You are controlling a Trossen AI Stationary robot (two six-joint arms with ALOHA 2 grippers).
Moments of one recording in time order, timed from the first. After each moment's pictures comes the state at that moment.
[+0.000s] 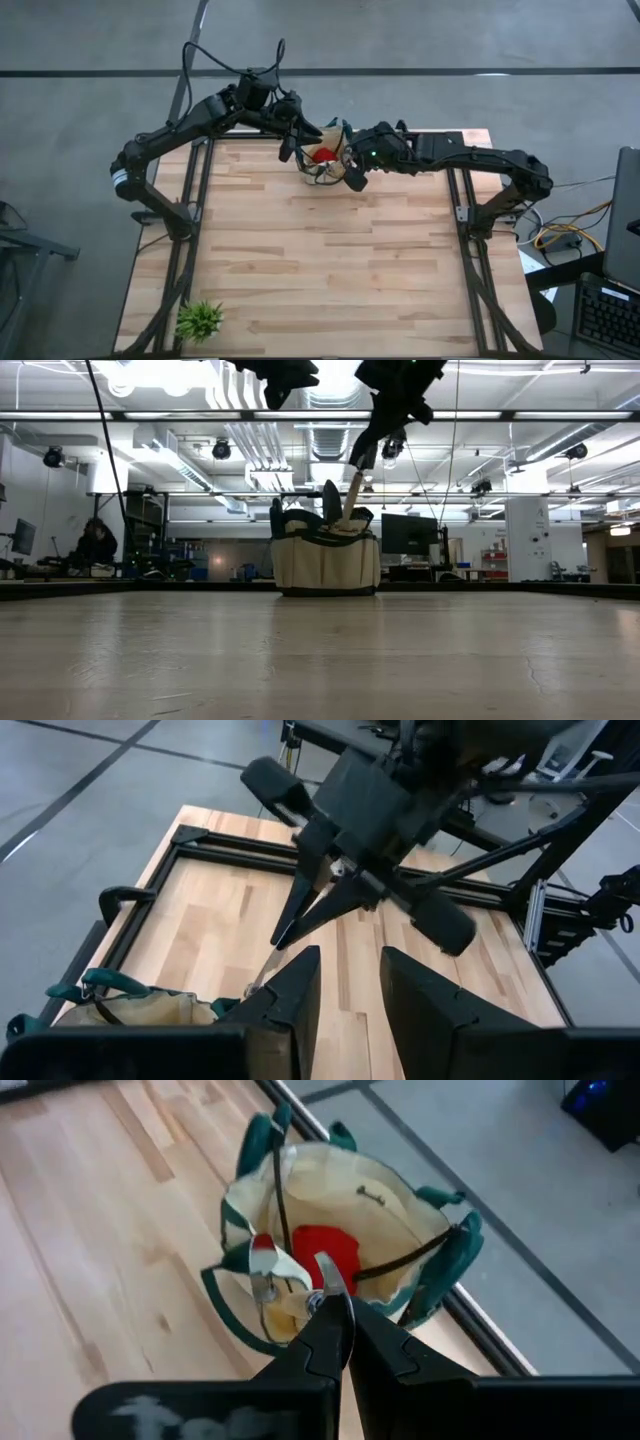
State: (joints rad) left arm 0.50 1.49 1.65 -0.59 0.53 0.05; right arm -0.19 1.53 1.45 -0.72 0.40 0.22
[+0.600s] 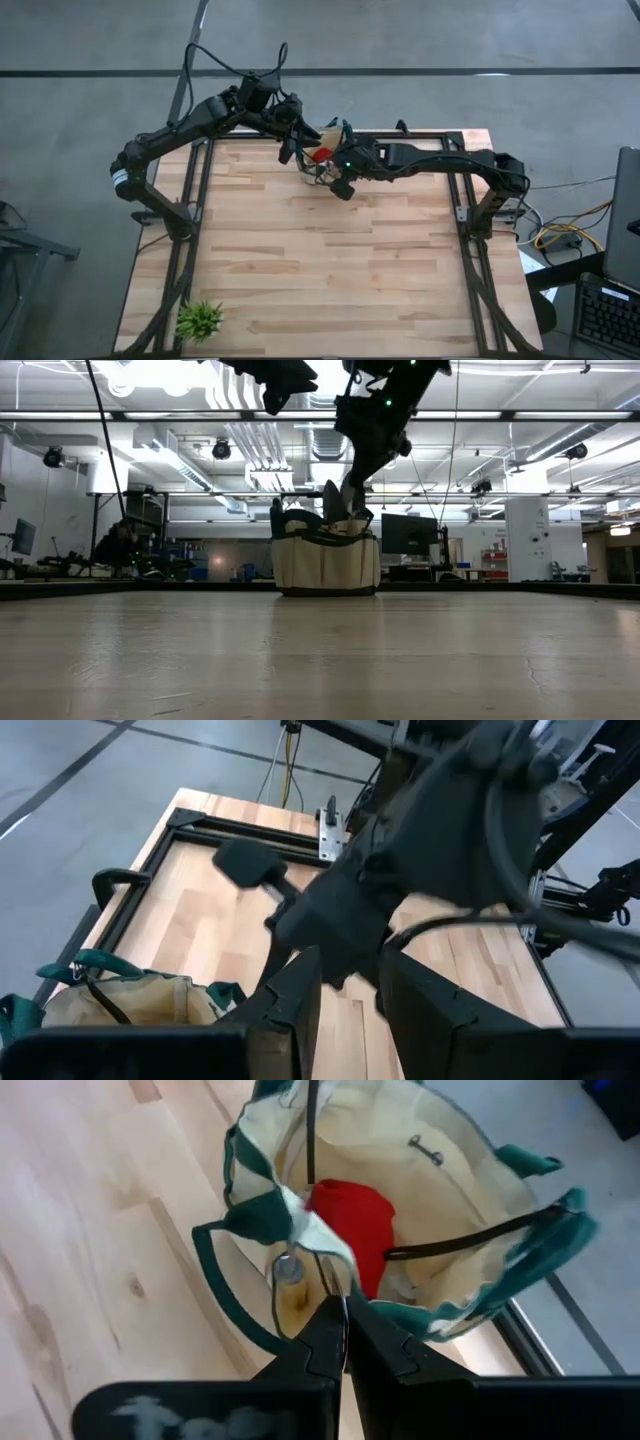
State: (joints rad) left arm 0.50 1.49 1.63 -0.60 0.53 0.05; right arm -0.19 1.71 1.45 -0.68 0.39 0.16
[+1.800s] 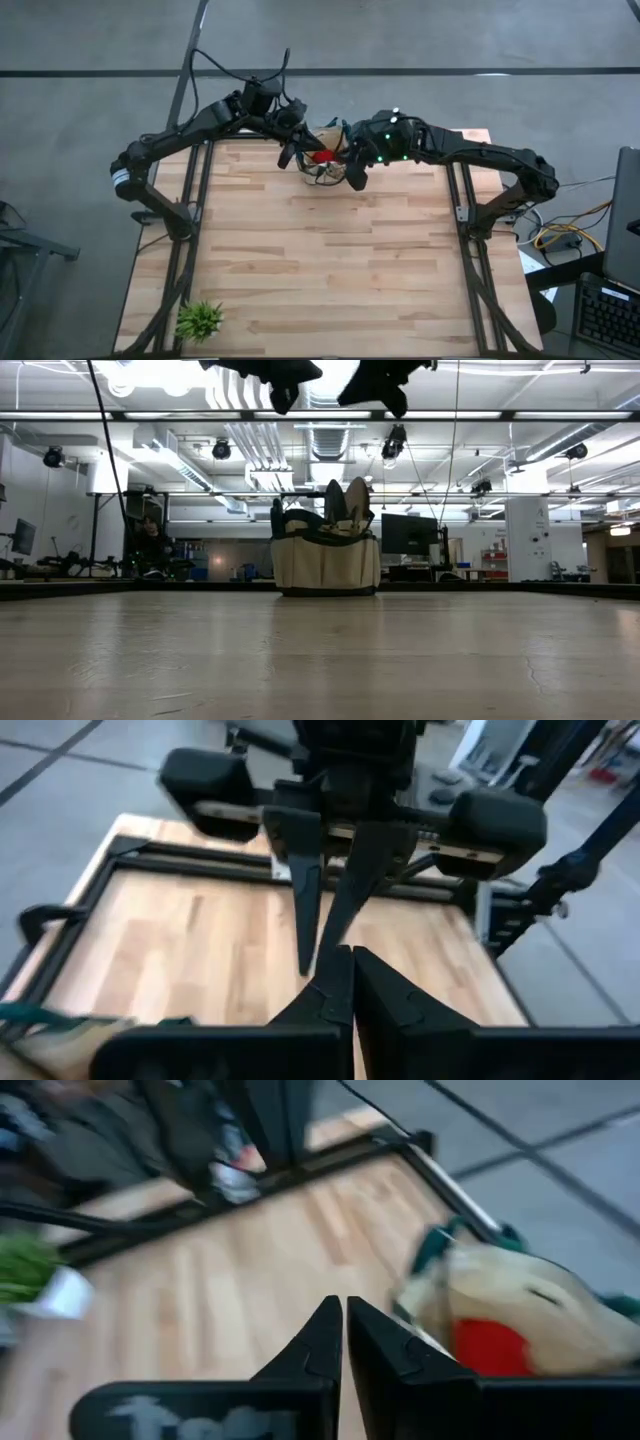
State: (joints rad) left arm 0.49 1.49 1.57 -0.49 0.66 0.06; right arm -0.25 1.48 1.45 -0.49 -0.04 0.22
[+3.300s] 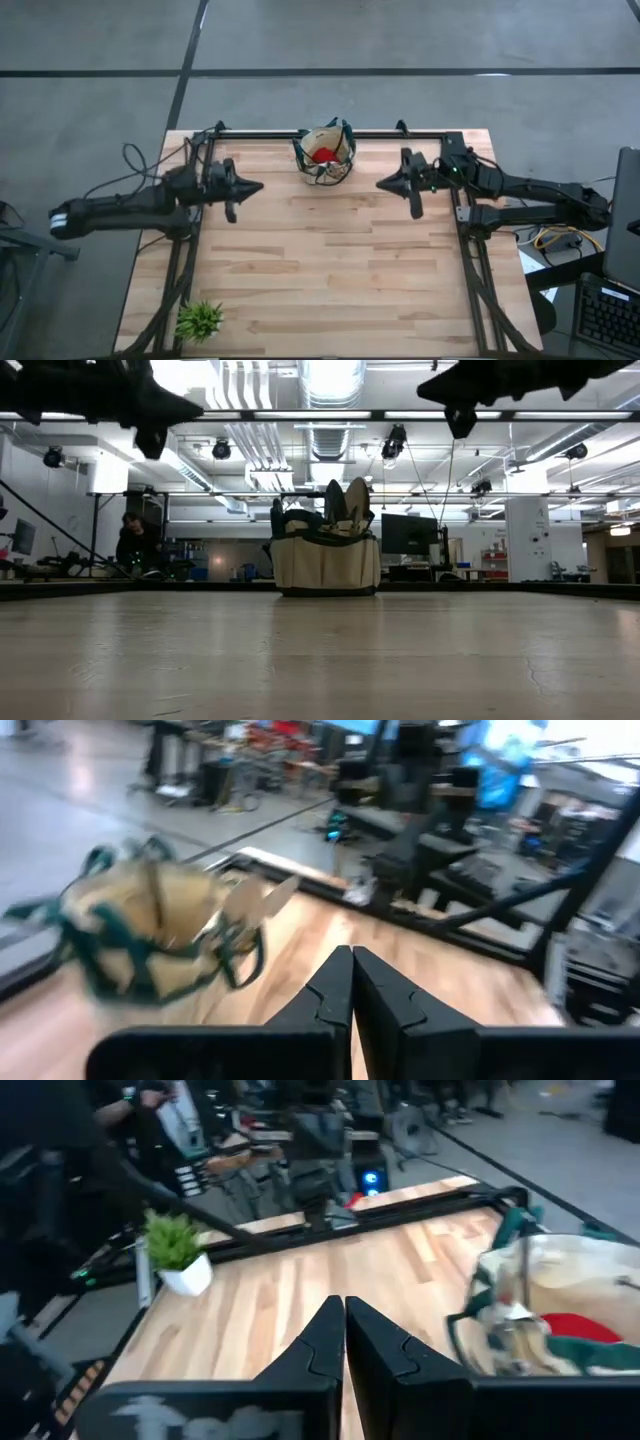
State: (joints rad) left arm 0.23 0.47 0.36 0.09 0.06 -0.26; right arm -0.31 0.87 0.66 0.03 -0.34 0.20
